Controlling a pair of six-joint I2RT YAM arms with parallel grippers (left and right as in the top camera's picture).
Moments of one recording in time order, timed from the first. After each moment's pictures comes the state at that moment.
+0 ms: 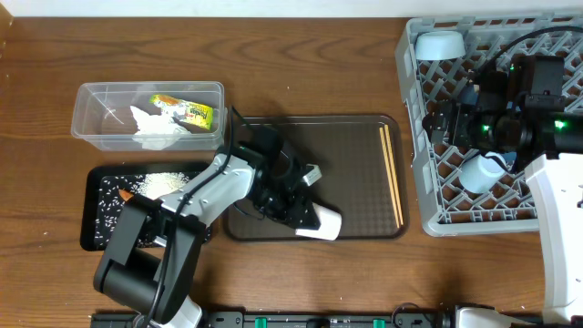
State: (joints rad) left arm -0.44 1.75 0.96 -0.78 0.88 0.09; right arm -0.05 1.43 1.39 -1.03 -0.28 0.11
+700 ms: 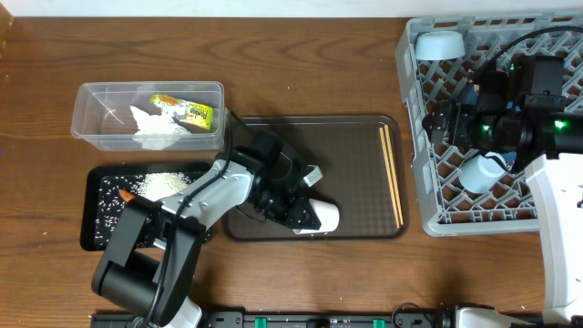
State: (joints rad) left arm -0.45 1.74 0.92 -0.69 0.94 0.06; right arm -0.05 1.43 1.39 -1.03 -0.28 0.11
